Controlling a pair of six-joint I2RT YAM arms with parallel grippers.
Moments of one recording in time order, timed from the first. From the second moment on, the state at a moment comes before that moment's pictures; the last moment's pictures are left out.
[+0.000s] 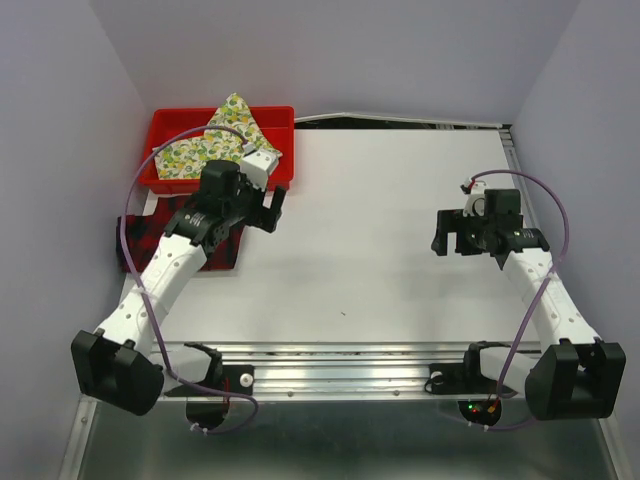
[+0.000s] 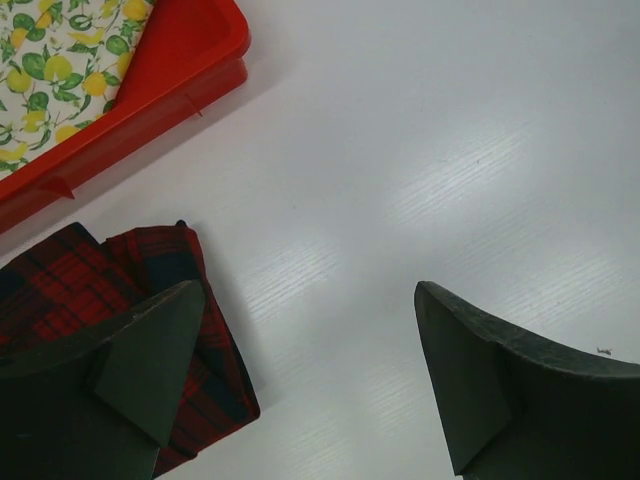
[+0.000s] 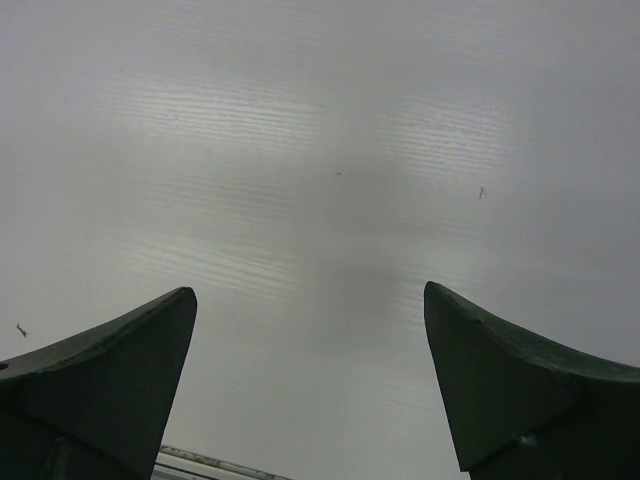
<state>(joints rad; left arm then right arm) -0.37 1.16 1.08 -0.48 0.10 0.12 0.01 1.12 0.89 -0.62 -0.23 0.00</state>
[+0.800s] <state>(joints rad) -0.05 2.32 2.39 -0.59 0.00 0.10 0.01 1.14 0.89 -0.63 -0.29 -0.05</state>
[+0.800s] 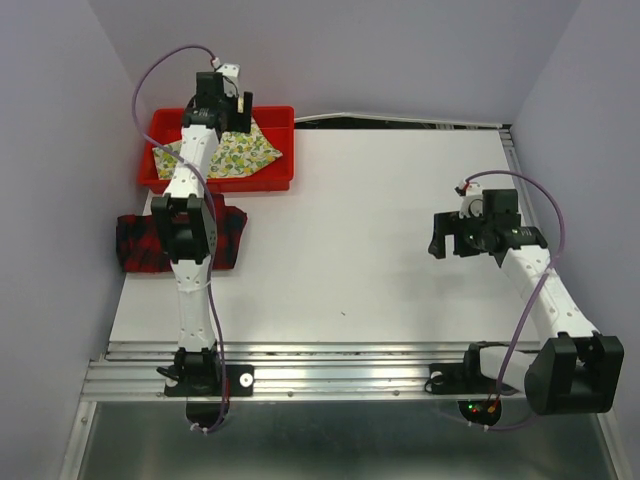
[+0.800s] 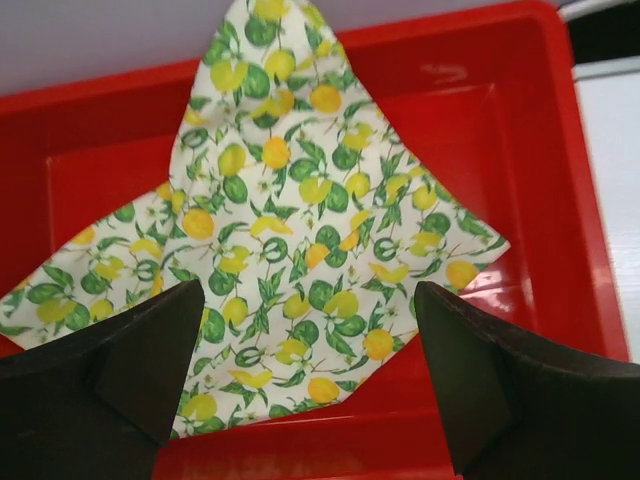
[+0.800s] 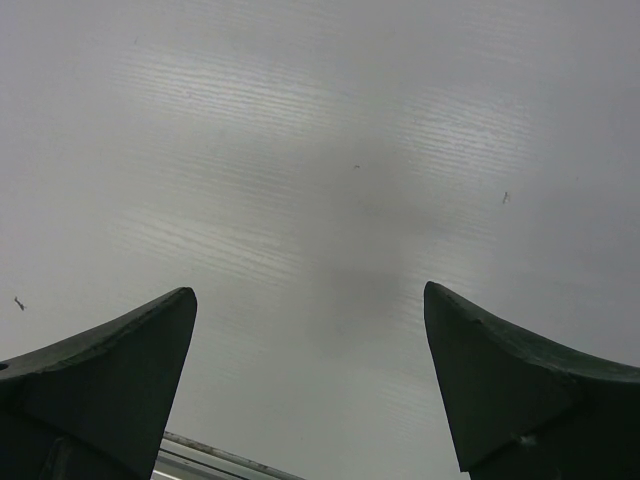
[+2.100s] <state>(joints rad) 0.04 2.34 2.25 -0.58 0.15 0.13 0.01 1.23 0.89 -0.65 -0.26 -0.06</state>
